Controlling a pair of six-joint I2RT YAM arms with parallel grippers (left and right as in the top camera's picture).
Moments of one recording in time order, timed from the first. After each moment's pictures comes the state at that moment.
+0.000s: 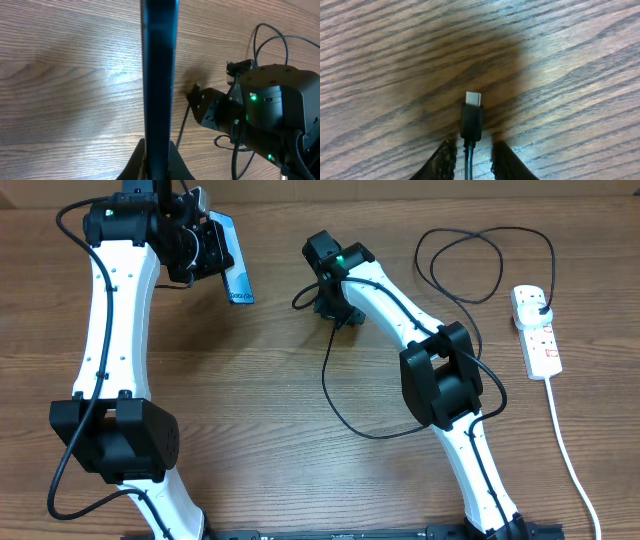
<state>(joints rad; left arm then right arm) 0.00 1.98 2.05 -1.21 0.41 -0.26 0.52 2.52 2.21 -1.12 0.12 0.80</state>
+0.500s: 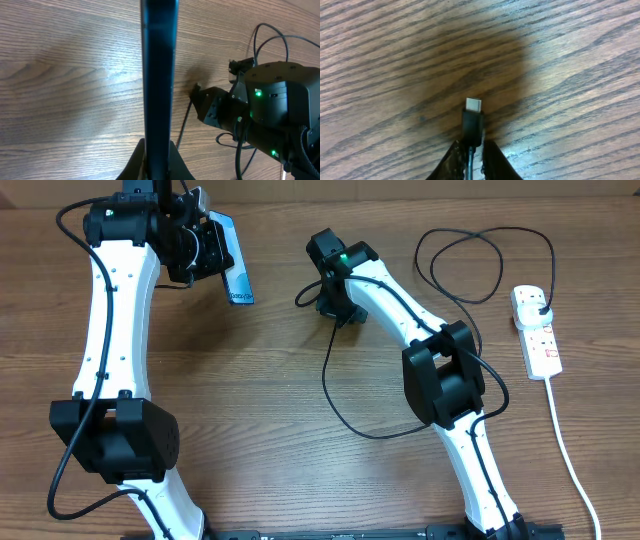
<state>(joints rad) 0.00 1.98 2.05 -1.21 0.41 -0.26 0.50 2.52 2.20 -1.11 0.10 0.80</state>
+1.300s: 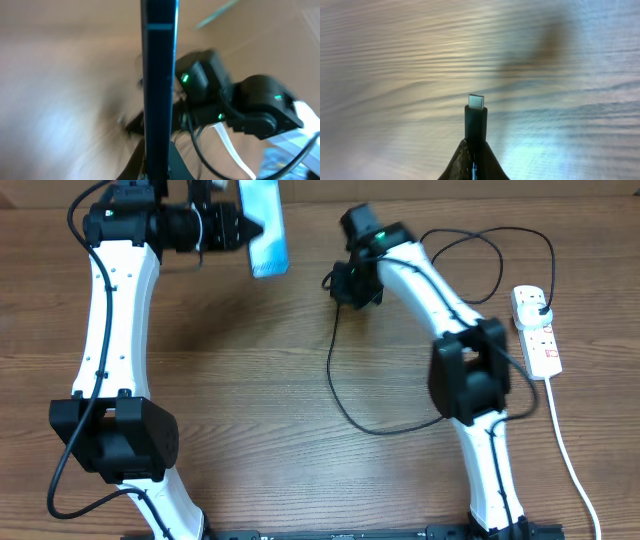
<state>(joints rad) 0.02 1.98 2.05 -0.86 0.96 -0.07 0.37 2.40 2.21 -1.07 -0.31 0.48</state>
